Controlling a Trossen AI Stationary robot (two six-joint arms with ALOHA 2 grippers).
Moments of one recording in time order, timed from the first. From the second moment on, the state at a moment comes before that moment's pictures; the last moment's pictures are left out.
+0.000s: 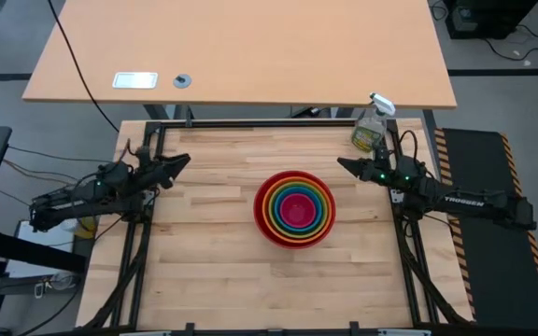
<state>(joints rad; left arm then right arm) 0.16 0.10 0.27 -0.11 -0.38 -0.77 -0.40 0.46 0.08 0.41 0.01 1.01</state>
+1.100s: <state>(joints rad) 0.16 0.24 0.01 0.07 -0.47 -0.56 -0.55 0.46 0.01 0.45 -0.26 0.75</state>
